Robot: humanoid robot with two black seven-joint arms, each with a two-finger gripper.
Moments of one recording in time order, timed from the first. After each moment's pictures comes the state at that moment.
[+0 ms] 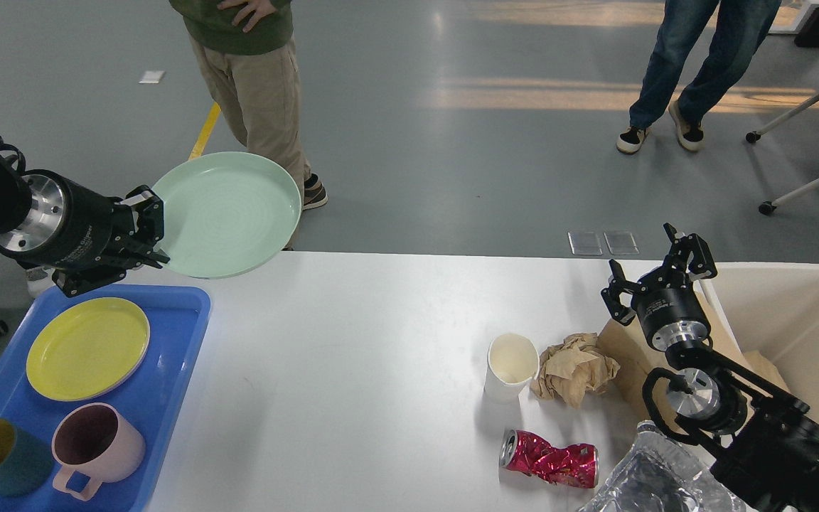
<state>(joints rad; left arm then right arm) -2.30 0.50 1.48 -1.64 -0.65 -0.28 0.10 0.49 -0.31 0.69 0.78 0.09 0.10 0.53</state>
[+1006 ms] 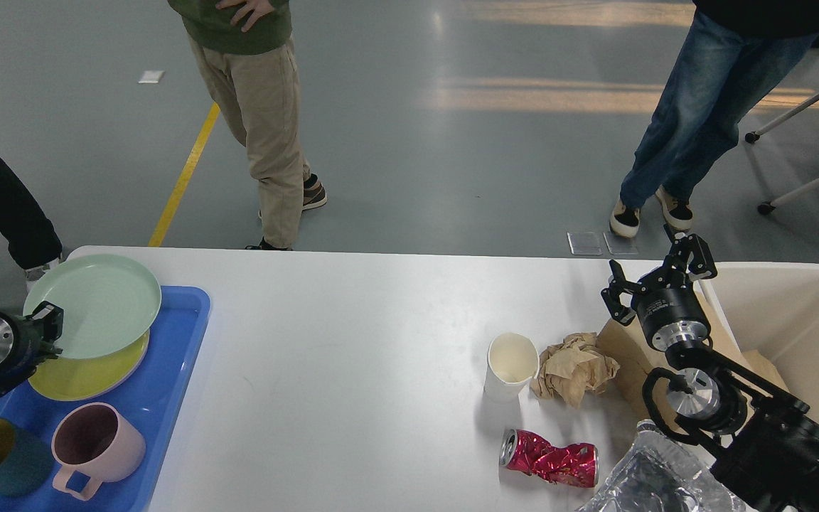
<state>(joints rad) -1.22 0.68 0.94 -0.79 -0.41 -0.14 0.18 0.49 -0.31 0.69 0.78 0.09 0.10 0.53</state>
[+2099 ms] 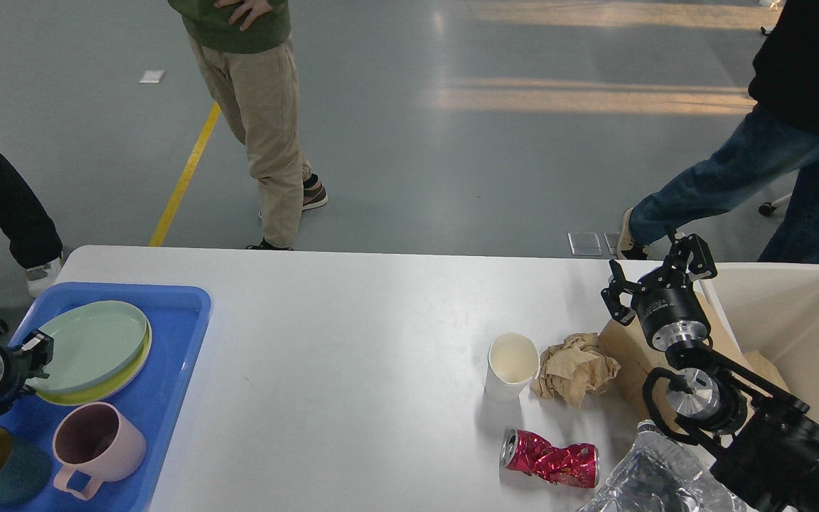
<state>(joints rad) -1.13 0.69 0.90 -0.78 -0.32 -0.10 0.19 0.49 -0.31 0.69 0.78 0.09 0.10 0.53</state>
